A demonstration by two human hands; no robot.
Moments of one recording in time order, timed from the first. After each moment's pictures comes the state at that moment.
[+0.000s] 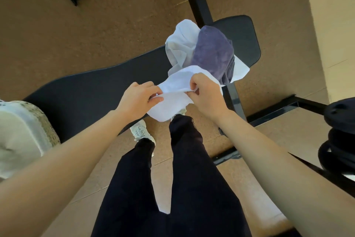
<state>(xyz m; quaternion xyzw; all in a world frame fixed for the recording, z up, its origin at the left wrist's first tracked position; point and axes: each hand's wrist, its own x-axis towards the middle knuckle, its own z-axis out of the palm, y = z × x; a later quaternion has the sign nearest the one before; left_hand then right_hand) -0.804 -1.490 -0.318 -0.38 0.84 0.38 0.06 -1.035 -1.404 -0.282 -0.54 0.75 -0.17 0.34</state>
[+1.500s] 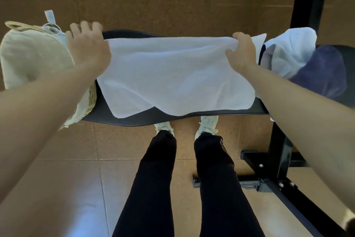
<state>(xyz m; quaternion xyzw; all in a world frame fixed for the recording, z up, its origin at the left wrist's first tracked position) -0.482 -1.571 -0.438 -0.76 0.63 0.06 0.16 -0.892 -1.583 -0.467 -0.54 0.76 0.01 0.35</state>
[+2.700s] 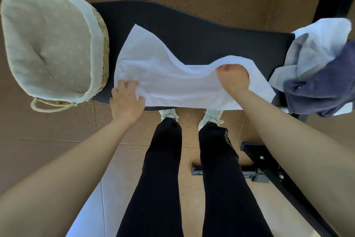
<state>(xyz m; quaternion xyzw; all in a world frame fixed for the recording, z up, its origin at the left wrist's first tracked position) -0.496 -1.364 -0.471 -0.79 0.51 0.32 0.14 -0.795 -1.484 -0.452 -0.45 0.80 0.12 0.39</state>
